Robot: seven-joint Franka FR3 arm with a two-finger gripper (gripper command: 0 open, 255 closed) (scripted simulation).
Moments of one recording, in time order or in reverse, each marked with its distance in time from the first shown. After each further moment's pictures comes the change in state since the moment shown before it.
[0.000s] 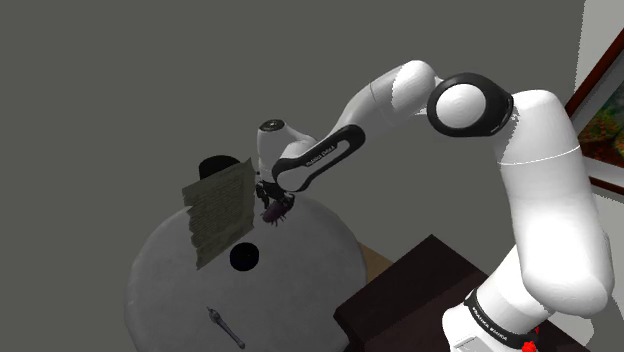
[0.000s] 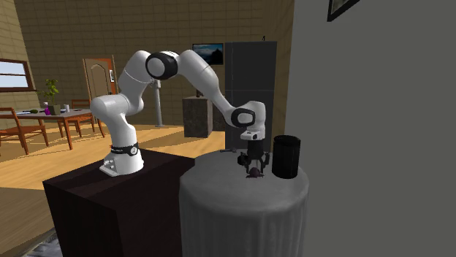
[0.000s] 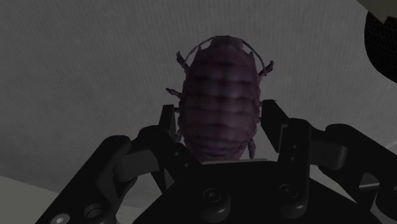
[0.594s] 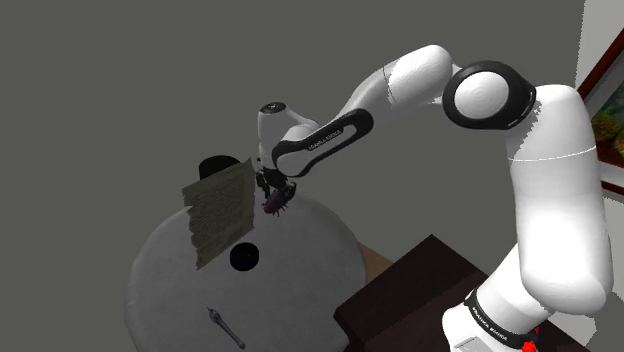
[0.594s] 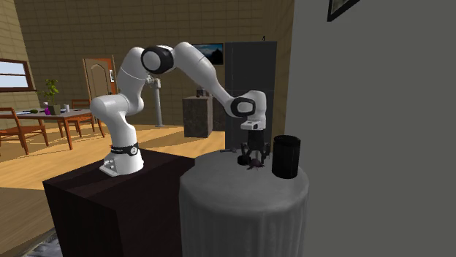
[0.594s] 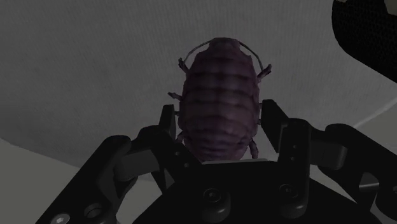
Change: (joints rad) arm -0.019 -0.086 0.028 -0.011 0.036 -0.072 -0.032
